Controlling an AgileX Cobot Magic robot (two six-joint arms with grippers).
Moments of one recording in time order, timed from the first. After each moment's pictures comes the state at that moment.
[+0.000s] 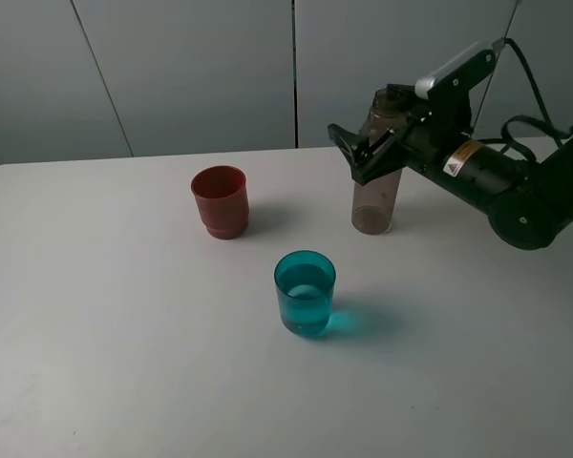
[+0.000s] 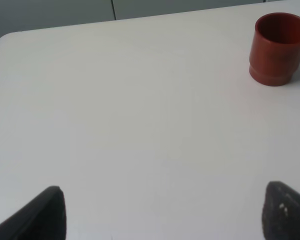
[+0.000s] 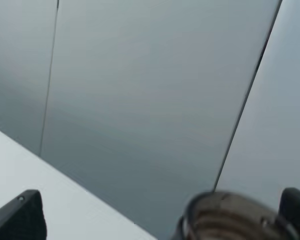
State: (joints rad) left arm 0.06 0.00 -0.51 -0.08 1.09 0.11; right arm 0.26 1.96 -0.69 -0.38 -1.21 -0.09
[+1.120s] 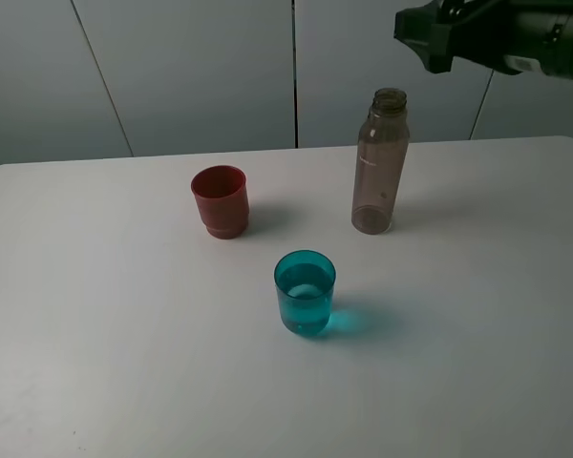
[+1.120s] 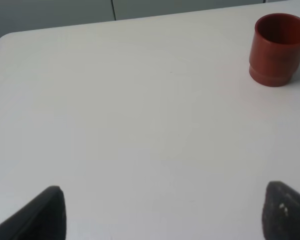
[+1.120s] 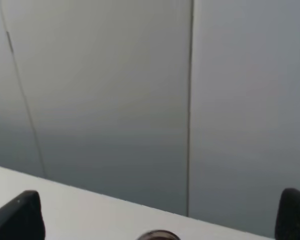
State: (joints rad) left arm 0.06 0.00 -0.51 -0.08 1.09 0.11; right arm 0.26 1.25 -0.69 -0.49 -0.31 0.52
